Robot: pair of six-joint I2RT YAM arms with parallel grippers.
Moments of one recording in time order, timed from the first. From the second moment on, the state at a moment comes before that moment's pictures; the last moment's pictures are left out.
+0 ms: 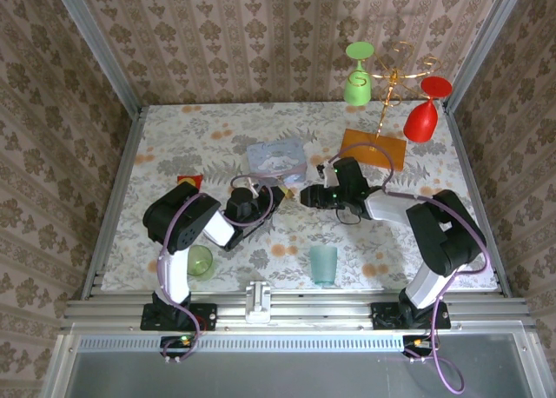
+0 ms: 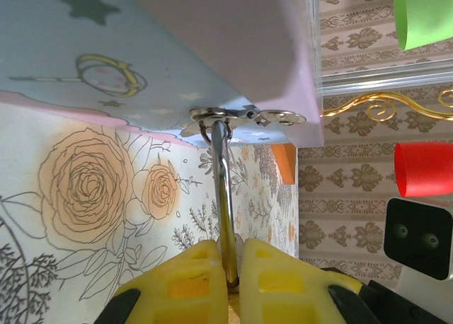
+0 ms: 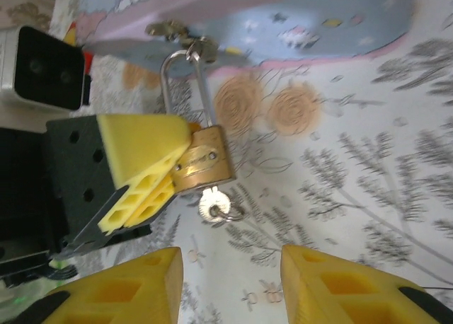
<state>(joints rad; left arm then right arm) -0.67 1.97 0.55 1.17 0.22 -1.32 0.42 1.70 0.81 0.14 -0.52 0.52</state>
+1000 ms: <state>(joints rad) -0.69 1.93 0.53 1.12 0.20 -1.31 0.50 1.83 0.84 0.26 -0.52 0.53</state>
